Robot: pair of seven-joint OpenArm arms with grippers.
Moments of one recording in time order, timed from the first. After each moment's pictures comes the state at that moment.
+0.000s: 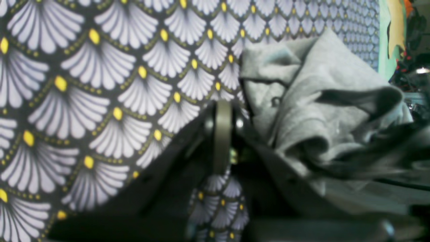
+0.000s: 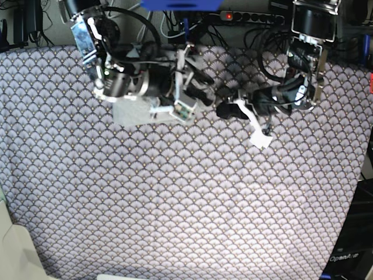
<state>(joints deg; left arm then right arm) 1.5 -17.0 6.2 80.5 -56.3 -21.6 54.0 -6.9 8.7 -20.5 105.6 29.1 39.6 -54.1</state>
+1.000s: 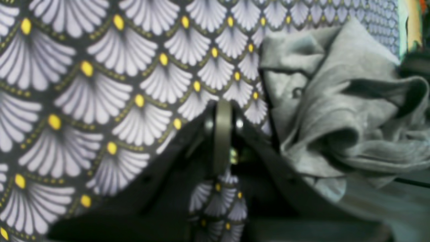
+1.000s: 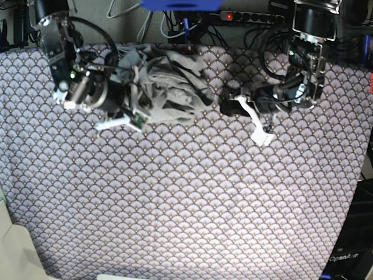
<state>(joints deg) 2.0 -17.3 6.2 80.3 -53.0 -21.8 53.7 -8.6 19.1 -12.8 110.9 14.9 39.6 -54.6</state>
